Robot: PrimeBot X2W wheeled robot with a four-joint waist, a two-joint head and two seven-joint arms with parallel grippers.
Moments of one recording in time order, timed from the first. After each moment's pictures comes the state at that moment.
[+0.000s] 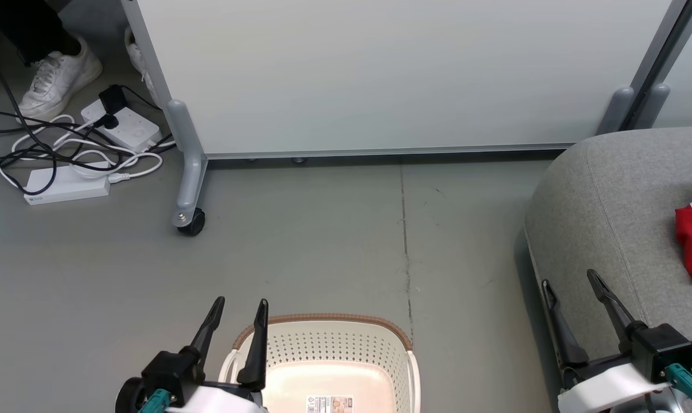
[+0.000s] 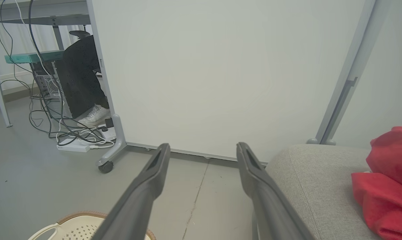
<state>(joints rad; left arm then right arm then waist) 0.01 0.05 -0.25 0.24 -0.28 0.02 -0.26 -0.03 -0.12 0.08 0.20 0.11 0.13 -0.26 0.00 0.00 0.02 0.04</state>
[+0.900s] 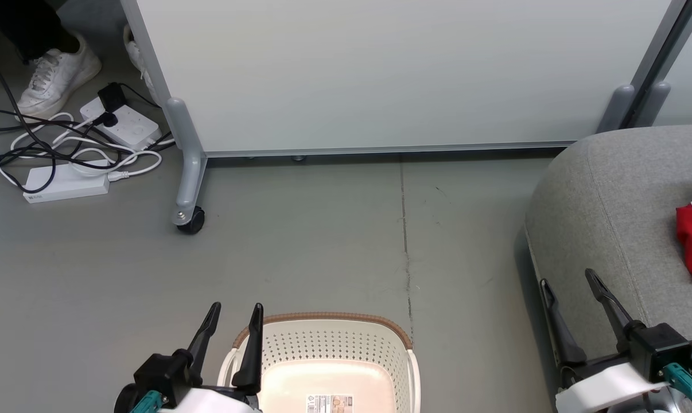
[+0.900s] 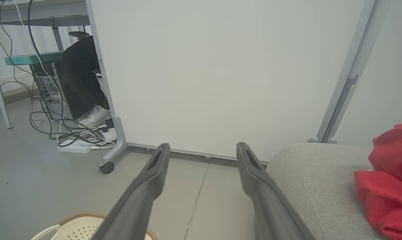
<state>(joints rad) 0.01 0.05 -0.22 0.25 -0.33 -0.01 -0.26 -0.03 -0.11 0.07 0.20 0.11 0.13 -0.26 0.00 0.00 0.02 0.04</state>
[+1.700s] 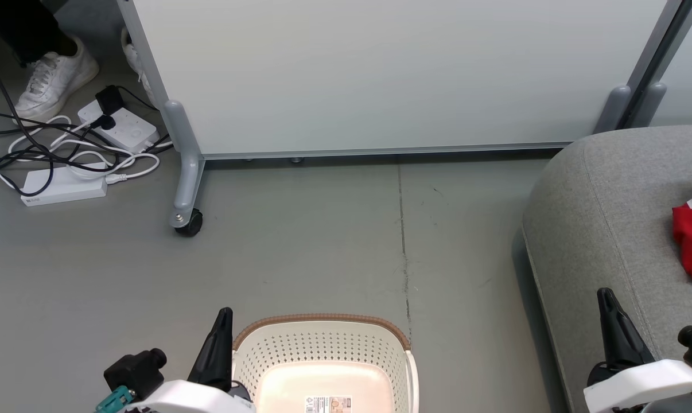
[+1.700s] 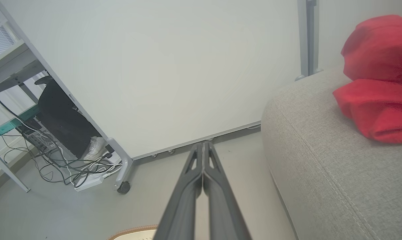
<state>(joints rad) 0.00 0.05 -0.21 0.29 -0.64 -0.03 -0.21 -0.01 -0.09 -0.02 0.23 0.46 0.13 -0.14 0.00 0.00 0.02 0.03</state>
